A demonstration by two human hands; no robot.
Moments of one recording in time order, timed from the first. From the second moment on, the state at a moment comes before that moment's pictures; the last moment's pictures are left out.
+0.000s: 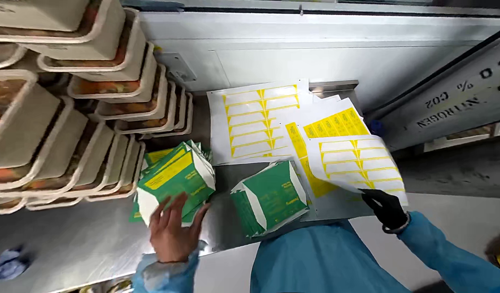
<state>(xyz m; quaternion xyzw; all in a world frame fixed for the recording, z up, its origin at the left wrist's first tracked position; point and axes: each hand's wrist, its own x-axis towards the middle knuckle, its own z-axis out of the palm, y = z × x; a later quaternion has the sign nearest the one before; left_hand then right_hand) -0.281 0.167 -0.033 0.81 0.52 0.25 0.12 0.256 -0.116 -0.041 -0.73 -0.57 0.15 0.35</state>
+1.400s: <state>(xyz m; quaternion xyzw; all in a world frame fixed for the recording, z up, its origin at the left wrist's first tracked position) -0.127 0.344 -0.037 0.58 0.62 0.36 0.40 0.230 -0.129 -0.045 -0.86 -0.46 -0.10 0.21</state>
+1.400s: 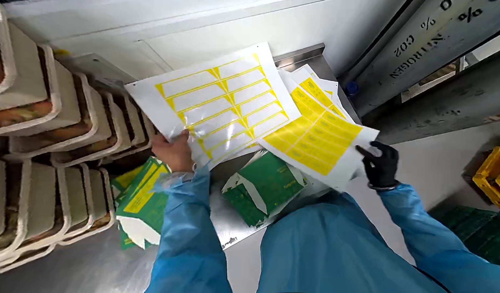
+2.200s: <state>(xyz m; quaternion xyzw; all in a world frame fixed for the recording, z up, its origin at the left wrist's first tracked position) 0.042 0.005 -0.030 0.71 0.52 0.11 0.46 0.441 -0.279 0.013 -0.83 -0.18 0.16 0.50</state>
